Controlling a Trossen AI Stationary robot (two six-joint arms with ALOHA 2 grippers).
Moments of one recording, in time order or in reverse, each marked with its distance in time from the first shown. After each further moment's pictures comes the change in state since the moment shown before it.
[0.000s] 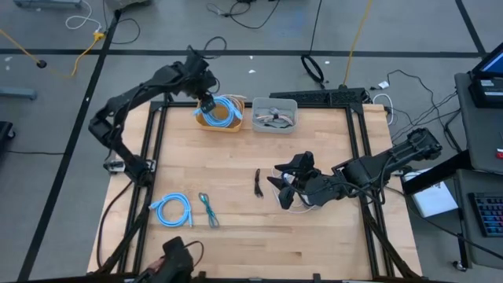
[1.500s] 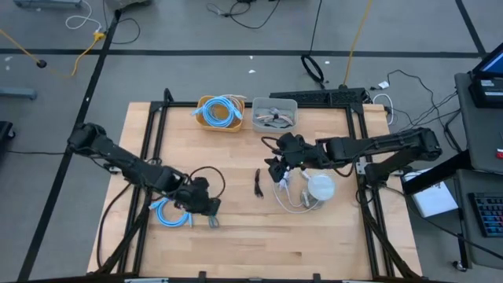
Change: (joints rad) left arm -1.293 -0.270 -0.546 0.275 0.011 -2.113; right arm -0.341 -0.009 -0.187 0.065 -0.362 -0.121
